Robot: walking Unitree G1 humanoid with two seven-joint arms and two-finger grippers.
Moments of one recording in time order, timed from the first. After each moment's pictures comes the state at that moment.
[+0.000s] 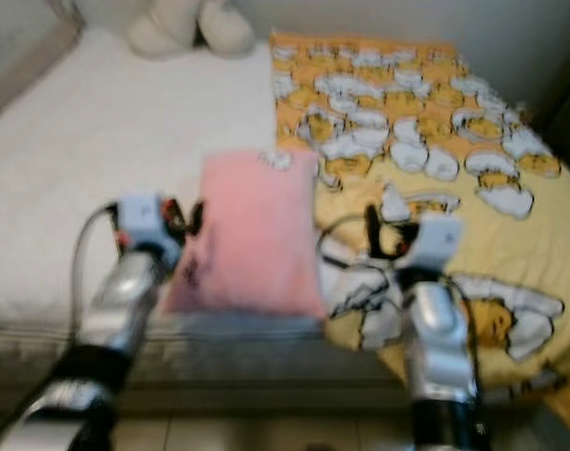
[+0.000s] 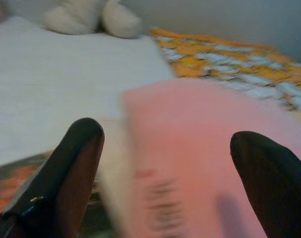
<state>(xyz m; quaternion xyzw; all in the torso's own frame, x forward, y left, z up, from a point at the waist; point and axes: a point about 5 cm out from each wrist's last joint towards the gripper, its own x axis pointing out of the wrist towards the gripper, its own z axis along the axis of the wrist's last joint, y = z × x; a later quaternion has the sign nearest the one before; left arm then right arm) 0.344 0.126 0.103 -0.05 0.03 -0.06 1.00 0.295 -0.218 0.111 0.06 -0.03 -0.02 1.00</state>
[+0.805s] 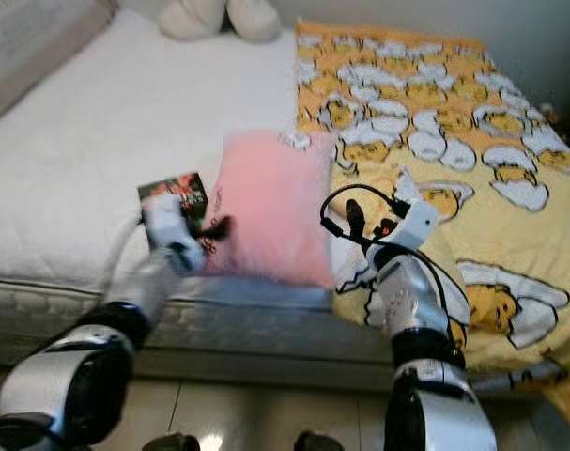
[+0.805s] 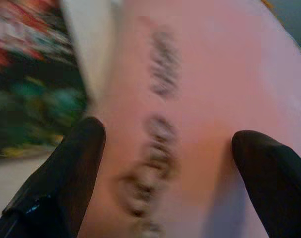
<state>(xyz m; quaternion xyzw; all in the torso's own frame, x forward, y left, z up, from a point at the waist) 0.362 0.112 0.076 -0.20 0.18 -0.10 0.96 0.349 -0.199 0.089 0.25 0.09 0.00 0.97</state>
